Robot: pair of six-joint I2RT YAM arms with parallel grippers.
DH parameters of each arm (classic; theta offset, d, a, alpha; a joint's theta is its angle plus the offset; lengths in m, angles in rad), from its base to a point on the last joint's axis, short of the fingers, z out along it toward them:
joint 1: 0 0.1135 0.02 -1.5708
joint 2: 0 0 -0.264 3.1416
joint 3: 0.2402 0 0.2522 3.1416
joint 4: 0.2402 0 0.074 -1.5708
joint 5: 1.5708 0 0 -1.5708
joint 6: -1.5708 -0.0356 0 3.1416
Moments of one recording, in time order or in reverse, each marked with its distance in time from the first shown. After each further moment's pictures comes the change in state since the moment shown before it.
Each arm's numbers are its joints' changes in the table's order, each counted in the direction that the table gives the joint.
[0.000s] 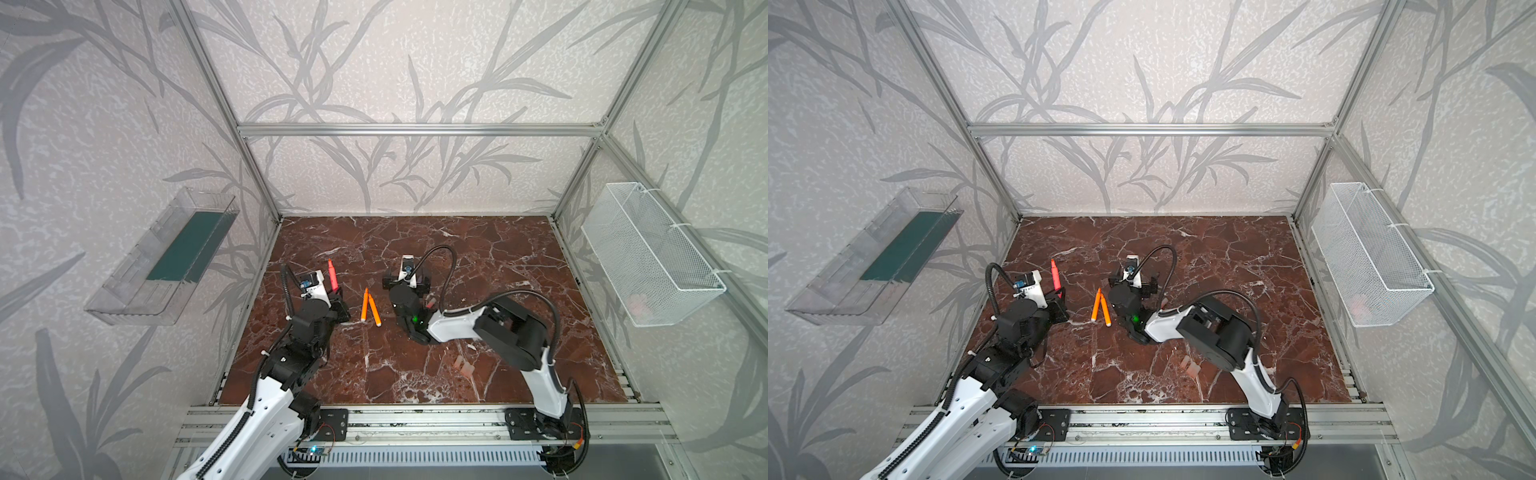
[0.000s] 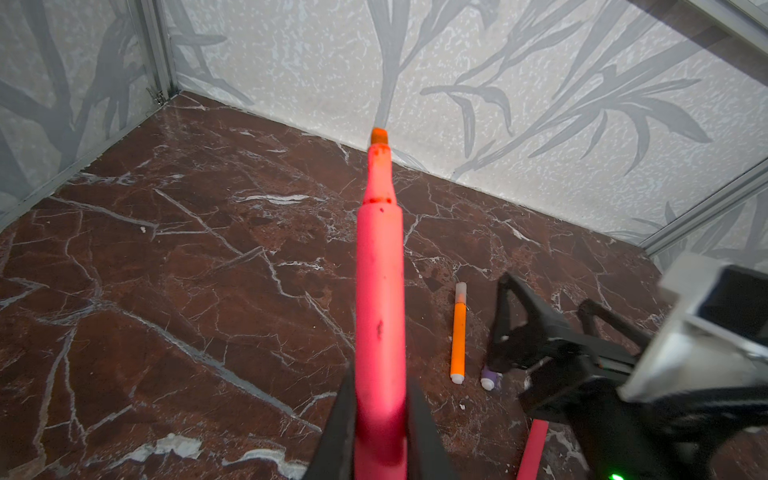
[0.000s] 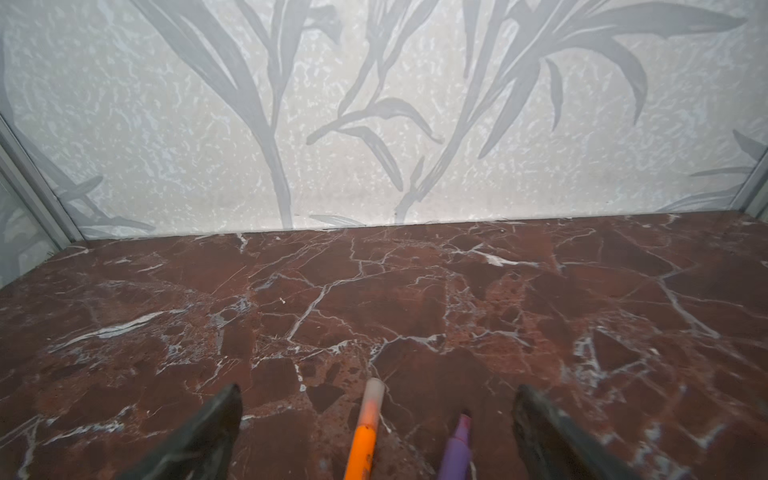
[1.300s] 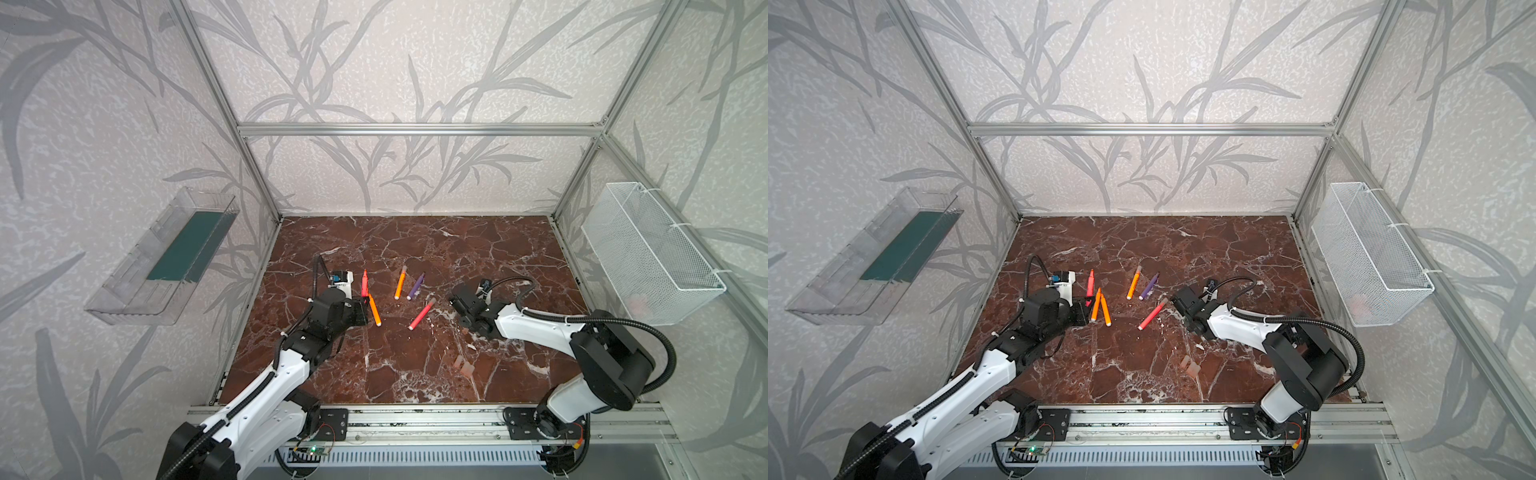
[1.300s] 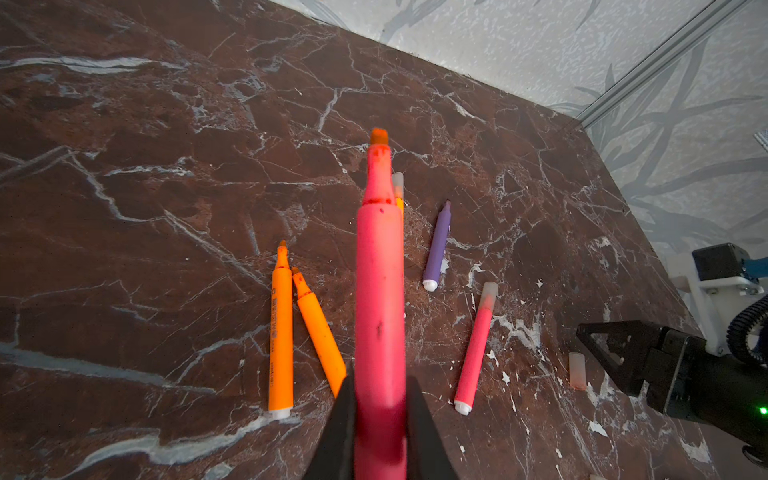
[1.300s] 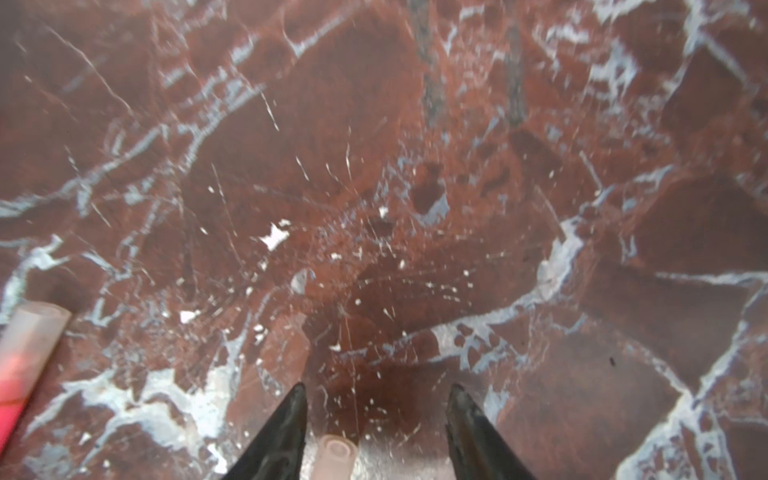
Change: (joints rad) left arm -0.004 0.292 0.002 -0.108 0.354 -0.011; right arm -0.286 -0.481 -0.353 1.168 -0.513 -0.695
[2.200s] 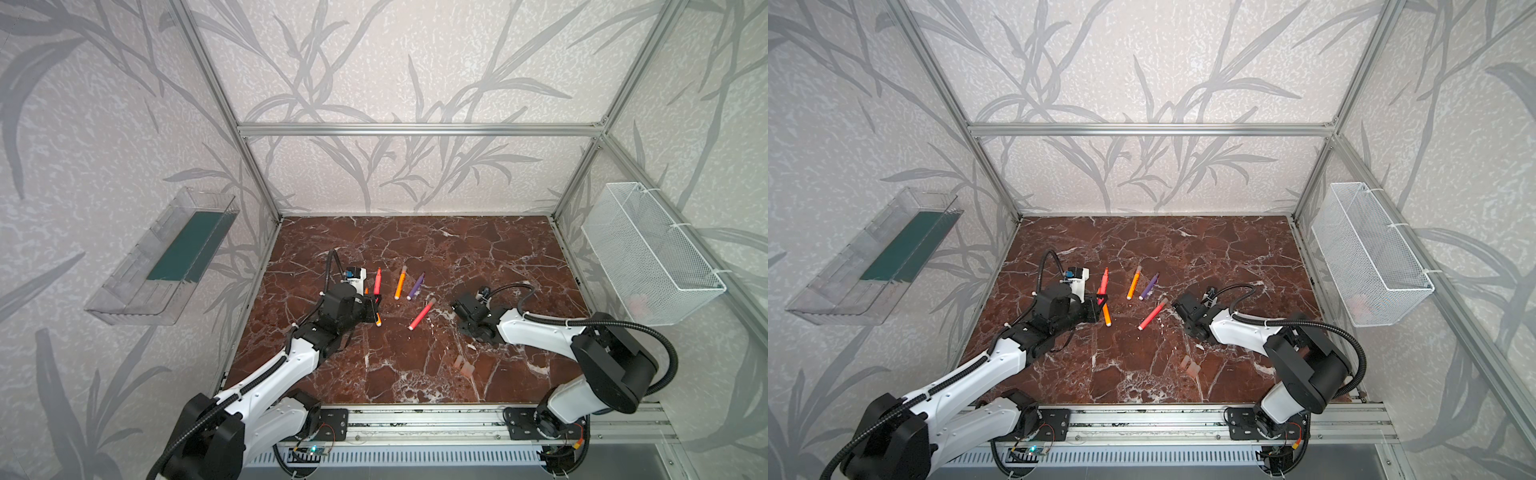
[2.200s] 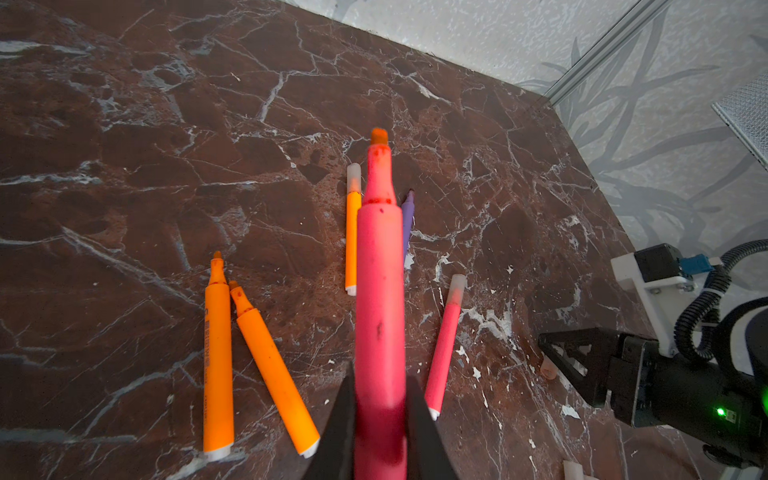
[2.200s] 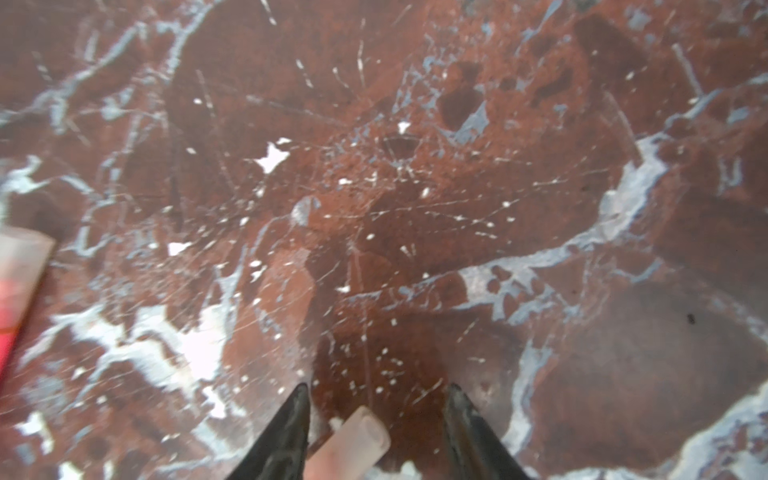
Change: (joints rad) left arm -0.062 0.119 0.041 -0.082 0.028 -0.001; right arm 0.024 -0.027 -0.054 -0.035 -0.116 -0.022
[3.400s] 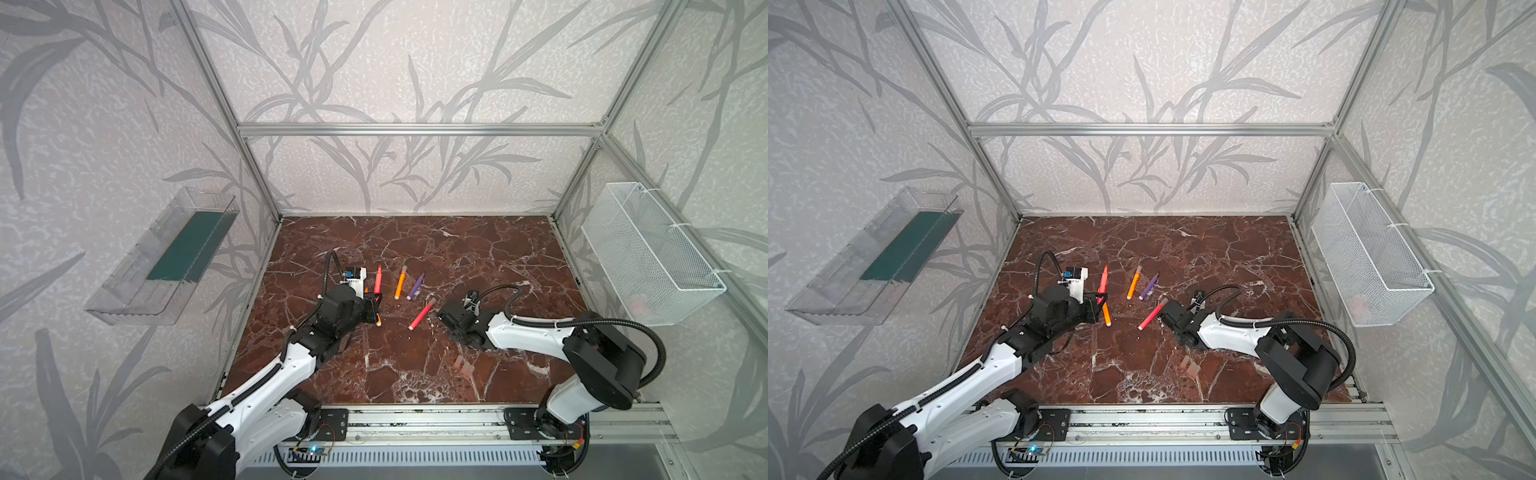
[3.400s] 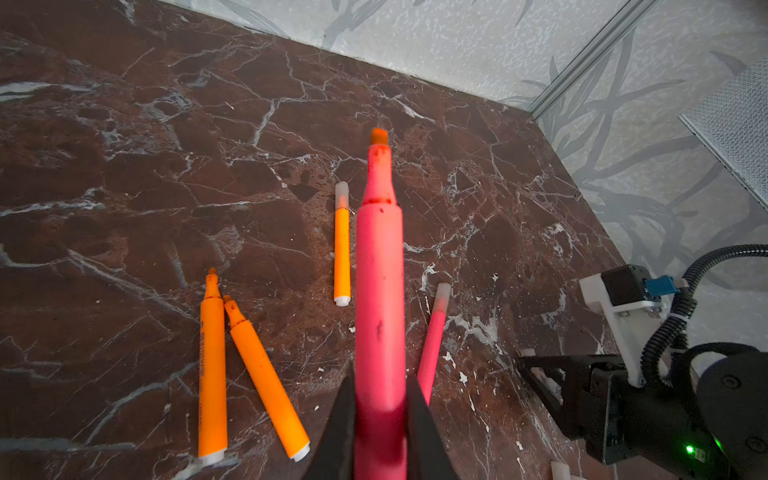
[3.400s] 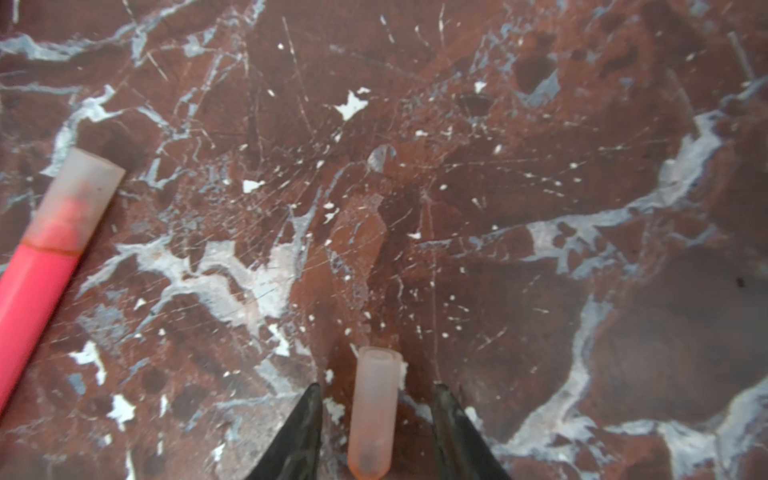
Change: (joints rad) left arm -0.030 -0.059 0.000 0.009 -0.033 -0.005; right arm 0.118 0.055 0.047 0.046 0.065 -0.051
